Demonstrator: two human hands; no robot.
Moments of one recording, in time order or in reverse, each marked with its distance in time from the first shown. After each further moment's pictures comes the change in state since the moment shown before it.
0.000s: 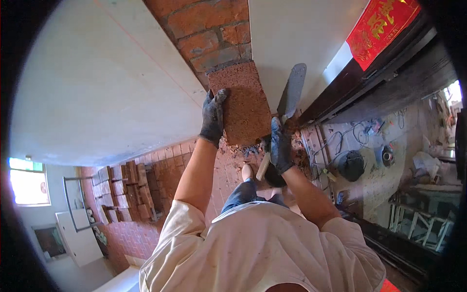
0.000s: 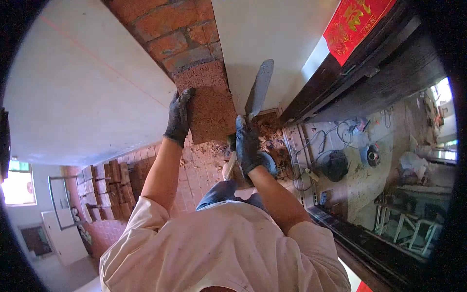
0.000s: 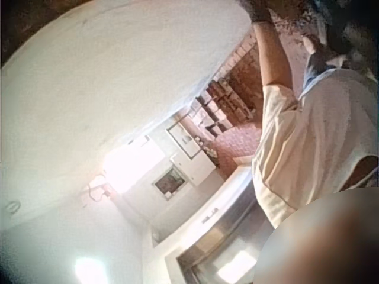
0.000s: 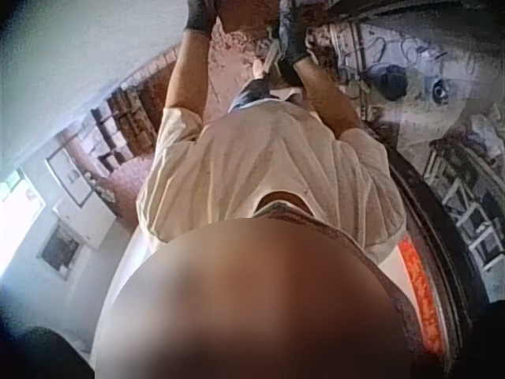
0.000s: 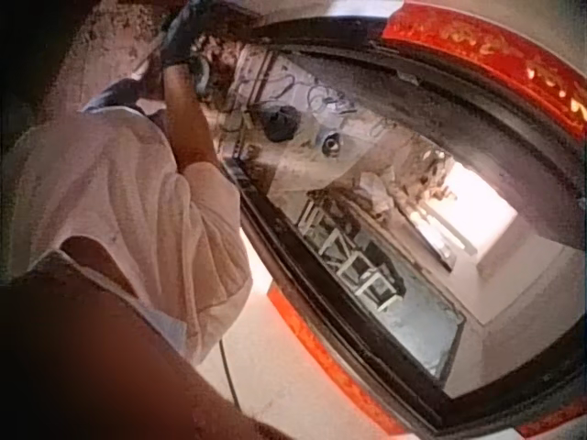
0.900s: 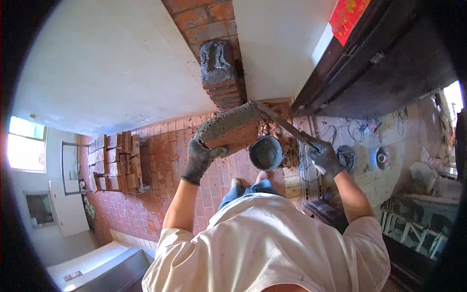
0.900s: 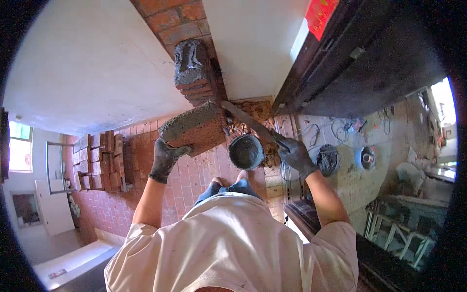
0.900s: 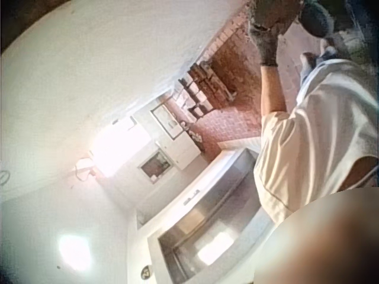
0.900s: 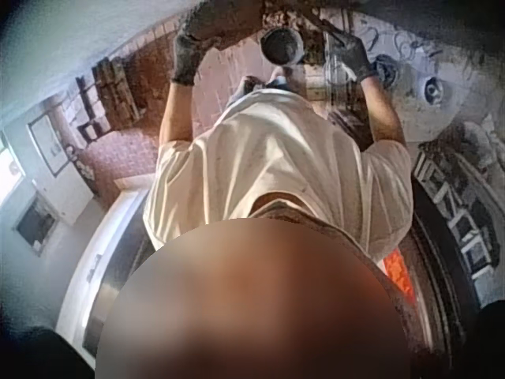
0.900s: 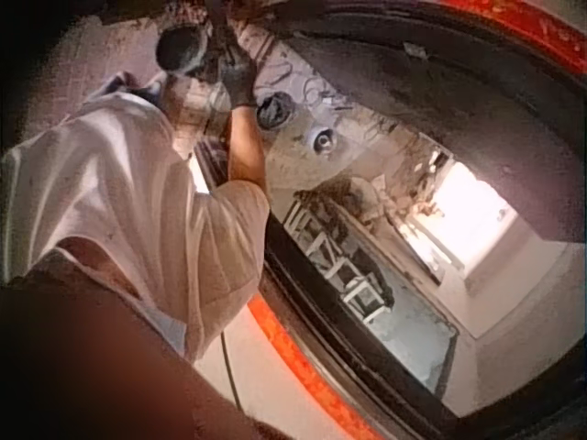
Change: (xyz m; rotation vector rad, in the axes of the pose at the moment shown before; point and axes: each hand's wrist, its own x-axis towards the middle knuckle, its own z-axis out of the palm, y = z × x) left_hand -0.275 -0.022 0.034 0.486 -0.035 0.078; right_hand -0.042 -0.011 -0.324 -1.017 -0.618 -0.693
